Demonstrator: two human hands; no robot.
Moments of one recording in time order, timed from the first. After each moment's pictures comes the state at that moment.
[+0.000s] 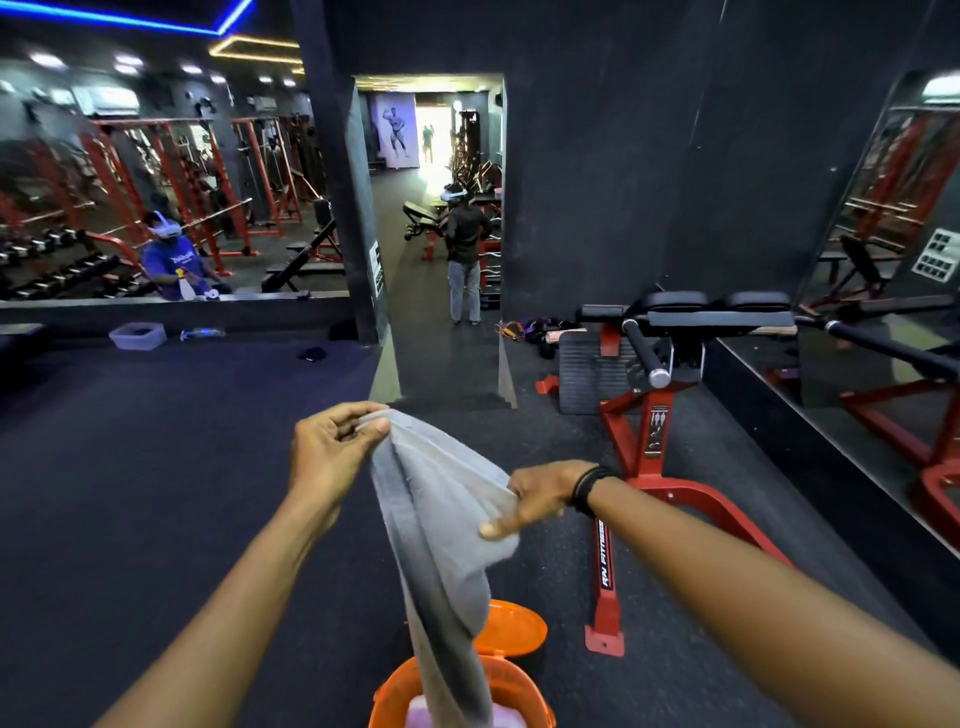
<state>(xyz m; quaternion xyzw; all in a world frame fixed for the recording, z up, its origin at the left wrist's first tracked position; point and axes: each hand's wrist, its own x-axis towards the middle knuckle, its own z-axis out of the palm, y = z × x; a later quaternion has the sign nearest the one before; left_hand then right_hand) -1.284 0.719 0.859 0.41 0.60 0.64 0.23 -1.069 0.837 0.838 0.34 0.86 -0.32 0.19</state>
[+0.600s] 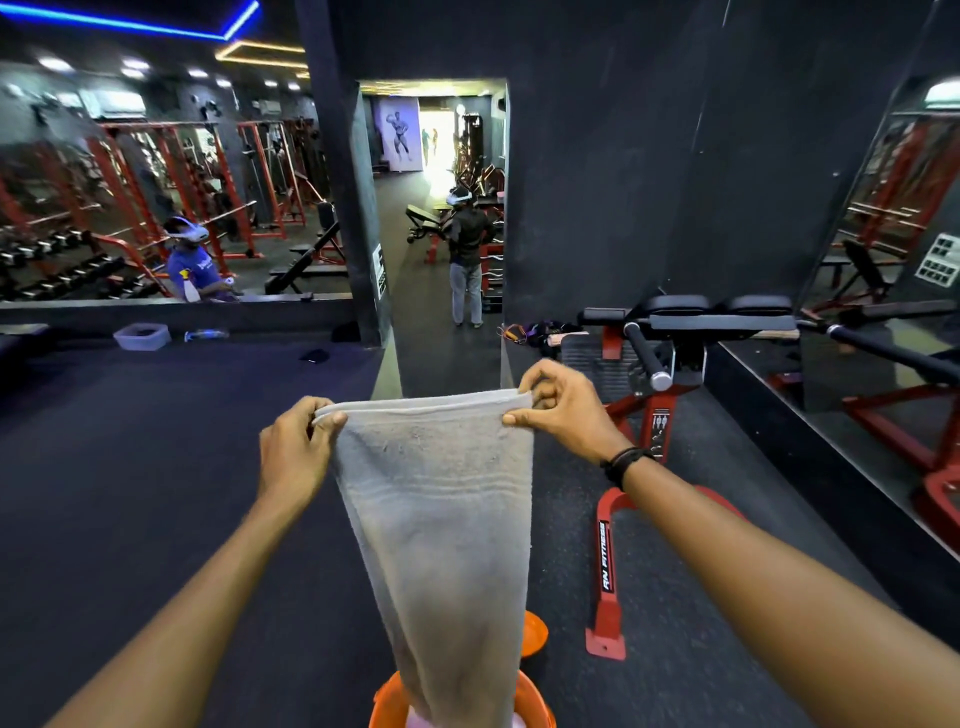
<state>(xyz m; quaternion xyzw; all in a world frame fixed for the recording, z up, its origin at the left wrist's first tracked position) -1.322 0.710 0.862 0.46 0.75 0.48 -0.02 -1.050 0.866 0.870 0.29 0.78 -0.42 -0.37</state>
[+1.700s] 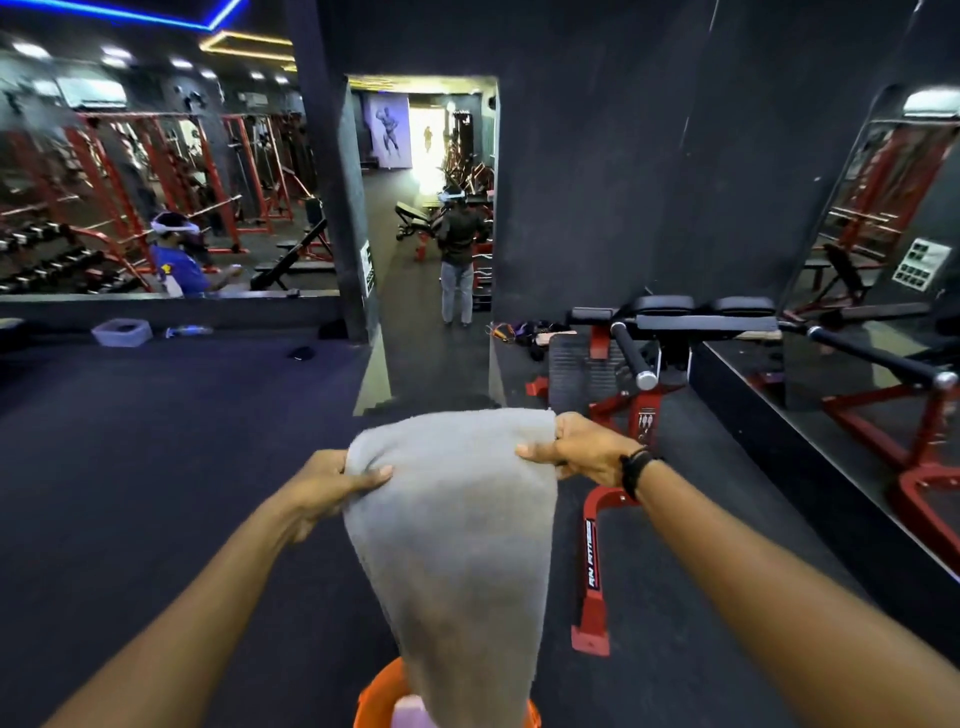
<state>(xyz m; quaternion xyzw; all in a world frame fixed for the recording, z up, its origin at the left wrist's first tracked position) -1.298 0.713 0.842 0.40 0.68 0.40 0.46 -1.017 0.865 0.848 0.38 0.69 -0.61 -0.12</state>
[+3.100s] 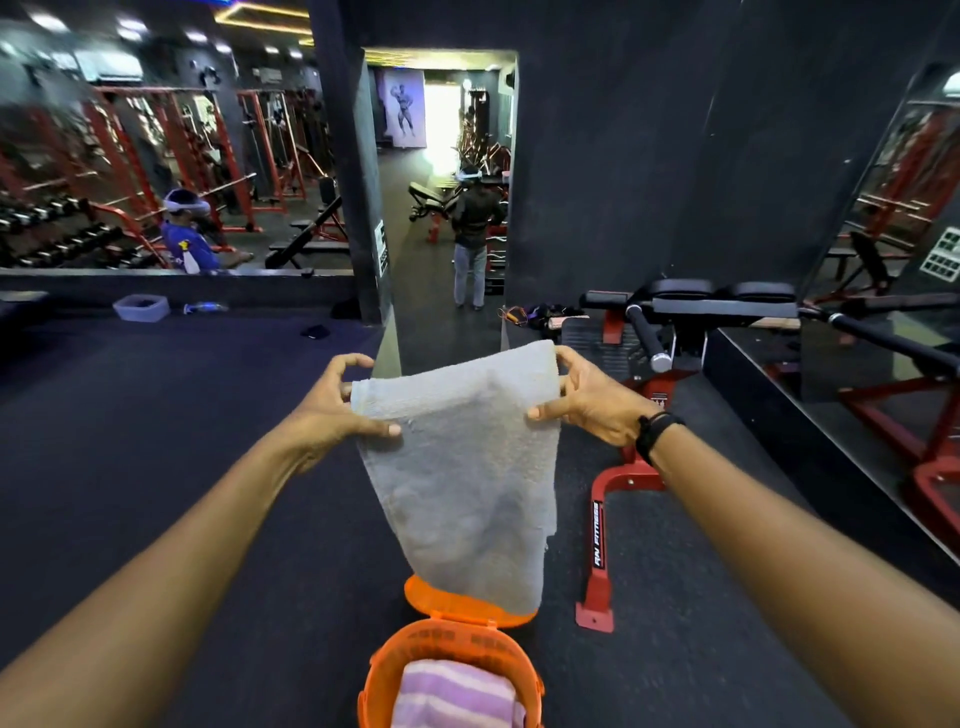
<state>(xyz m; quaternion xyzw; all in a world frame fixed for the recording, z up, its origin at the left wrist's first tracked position) -1.315 0.714 0.871 0.45 0.65 0.49 0.38 -1.028 0.855 0.879 0.31 0.62 -0.68 -0.25</state>
